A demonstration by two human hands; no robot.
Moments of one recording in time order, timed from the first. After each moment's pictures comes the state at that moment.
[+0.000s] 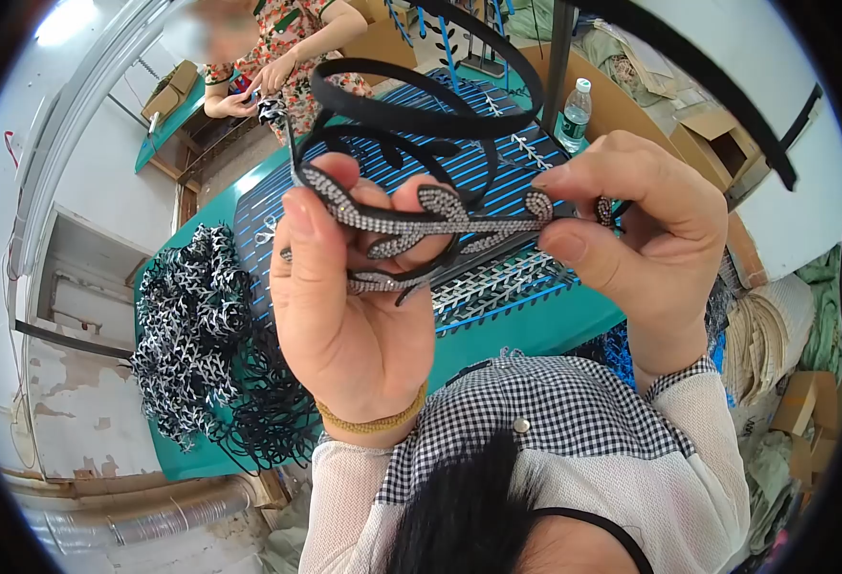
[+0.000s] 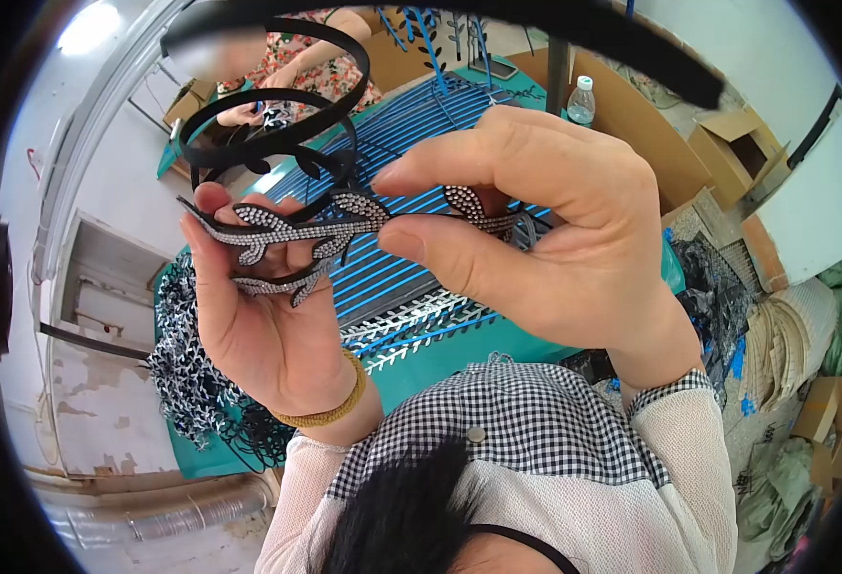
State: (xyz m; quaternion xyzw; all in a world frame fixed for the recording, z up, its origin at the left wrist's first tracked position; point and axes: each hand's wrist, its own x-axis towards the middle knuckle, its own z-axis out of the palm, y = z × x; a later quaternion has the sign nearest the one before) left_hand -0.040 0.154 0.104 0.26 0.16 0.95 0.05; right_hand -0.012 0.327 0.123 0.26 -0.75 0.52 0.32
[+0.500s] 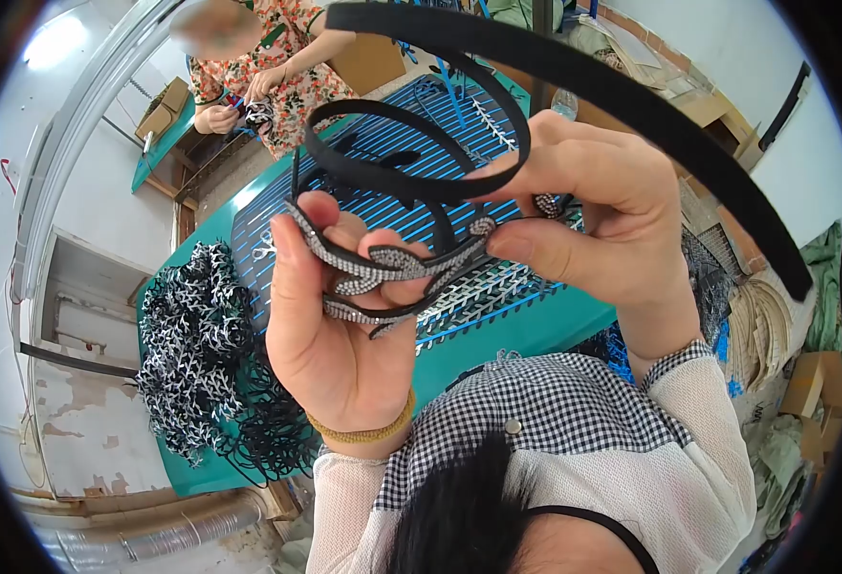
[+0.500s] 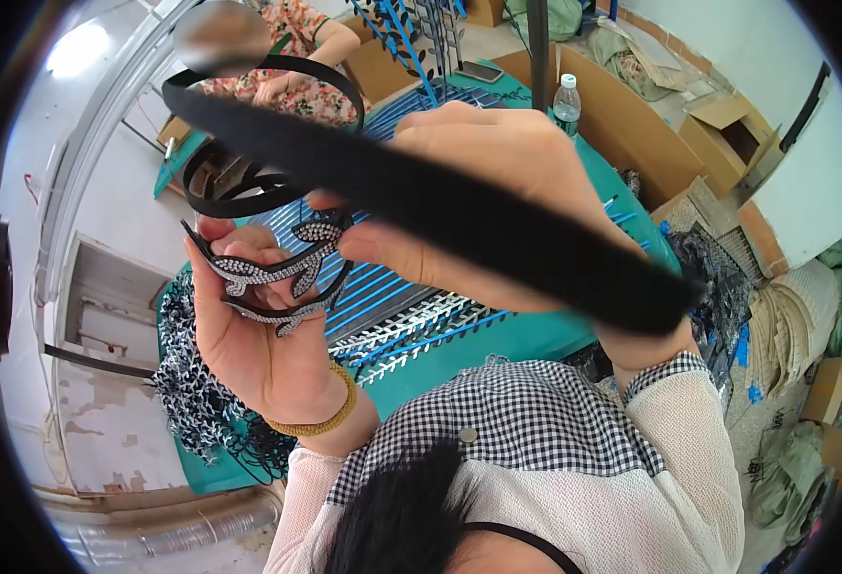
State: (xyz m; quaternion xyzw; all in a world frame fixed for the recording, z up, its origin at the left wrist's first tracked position) left_hand -0.038 0.155 0.101 0.24 0.05 0.95 0.19; right_hand -0.031 0.337 0.127 0.37 -0.75 0.44 0.32
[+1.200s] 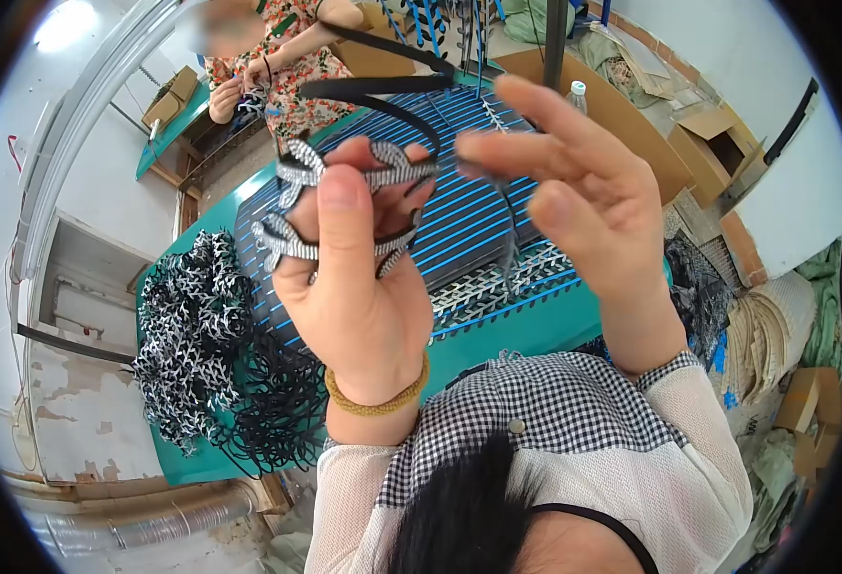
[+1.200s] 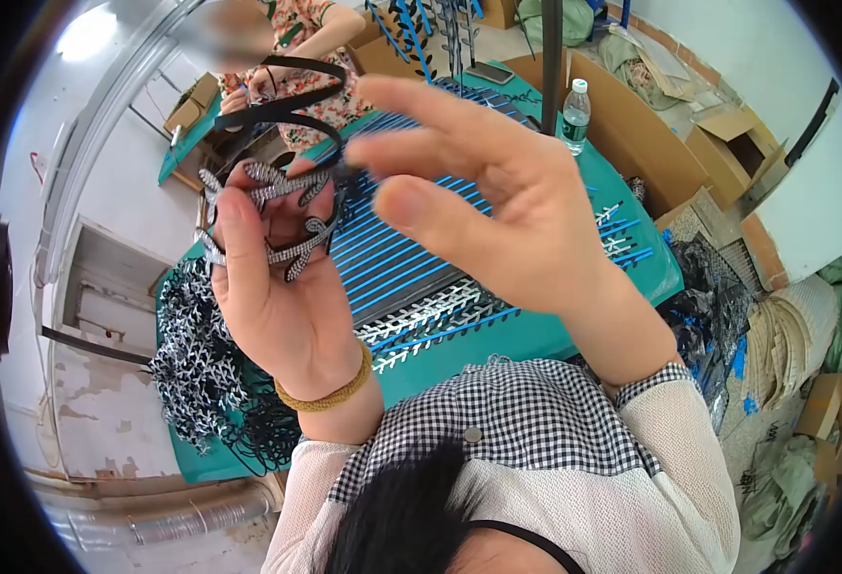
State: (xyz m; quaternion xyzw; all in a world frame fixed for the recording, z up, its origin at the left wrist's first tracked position) left_hand -0.046 0.179 0.101 0.21 0.34 0.91 -0.13; right_hand -0.031 0.320 0.103 0.26 -0.59 0.74 0.19
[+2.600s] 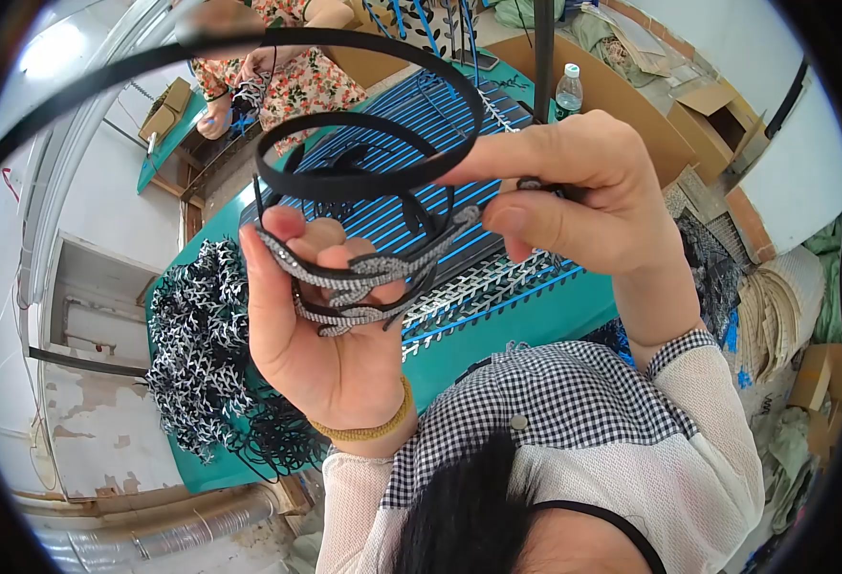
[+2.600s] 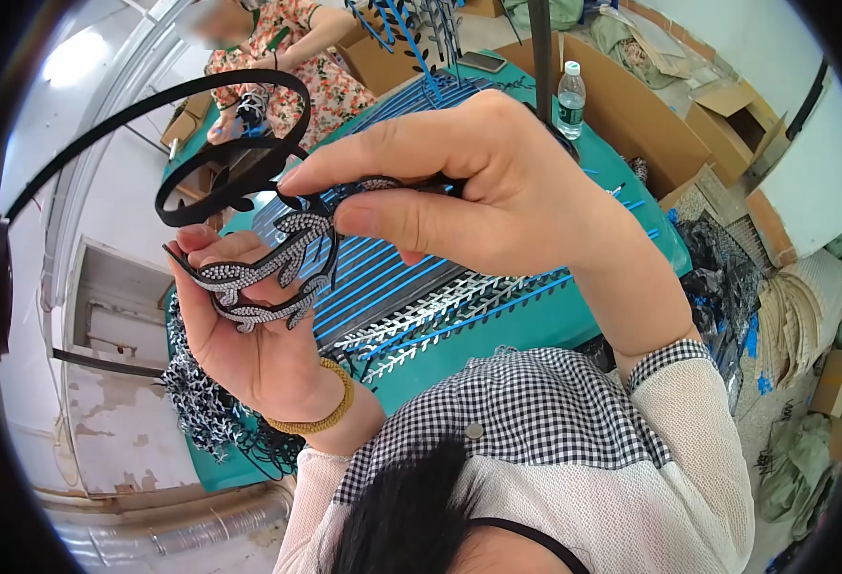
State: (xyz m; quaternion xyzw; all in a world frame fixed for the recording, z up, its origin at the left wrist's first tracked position) left_hand -0.038 0.147 0.099 0.25 0.03 0.94 0.21; right_hand -0.046 0.335 0.116 0.42 -0.69 0.55 0.23
